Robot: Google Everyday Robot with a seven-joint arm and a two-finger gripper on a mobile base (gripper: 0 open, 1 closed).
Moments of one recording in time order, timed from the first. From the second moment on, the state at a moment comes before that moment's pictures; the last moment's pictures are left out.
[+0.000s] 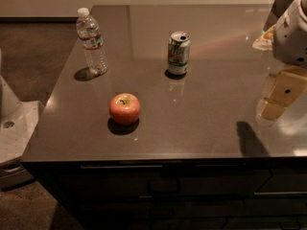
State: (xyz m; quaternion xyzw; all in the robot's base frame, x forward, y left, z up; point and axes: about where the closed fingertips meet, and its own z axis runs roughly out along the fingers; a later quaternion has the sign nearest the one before) arm 0.438 -0.216 0.977 -0.60 0.78 -0.04 0.16
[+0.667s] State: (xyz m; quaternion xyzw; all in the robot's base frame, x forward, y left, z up) arm 0.453 -0.211 0.981 -0.60 0.78 -0.04 0.16
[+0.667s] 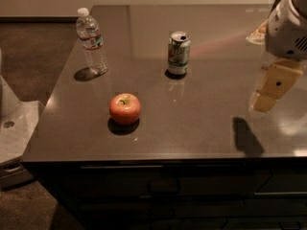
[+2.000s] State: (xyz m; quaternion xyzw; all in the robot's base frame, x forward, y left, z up) arm 0.600 -0.172 0.970 -0.54 0.81 0.00 0.21
